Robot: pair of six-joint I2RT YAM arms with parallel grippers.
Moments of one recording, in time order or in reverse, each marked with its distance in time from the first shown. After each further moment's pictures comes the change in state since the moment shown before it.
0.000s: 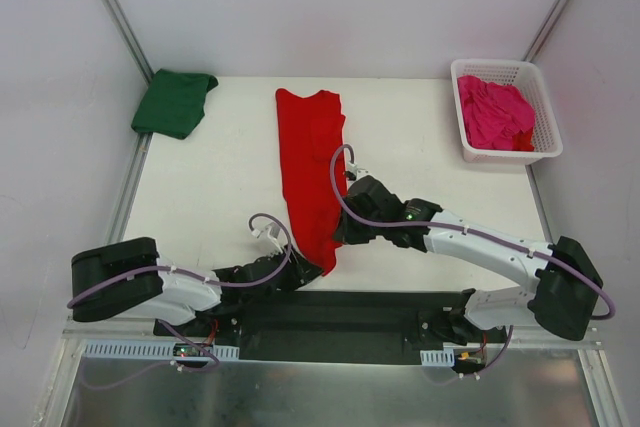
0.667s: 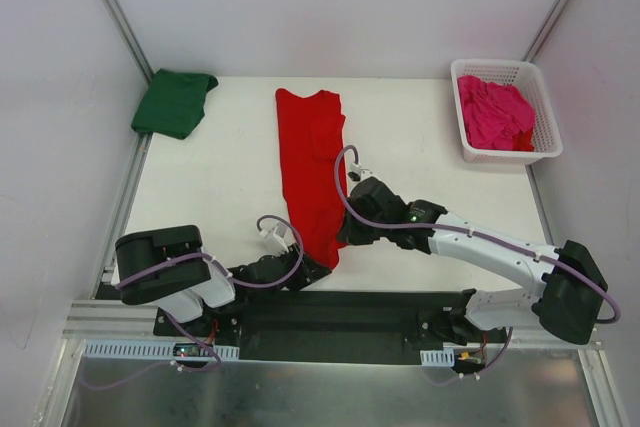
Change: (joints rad) left arm 0.024 0.280 0.006 0.333 0.075 -0.049; right arm 0.000 -0.032 -0.011 -0.028 0.027 -0.002
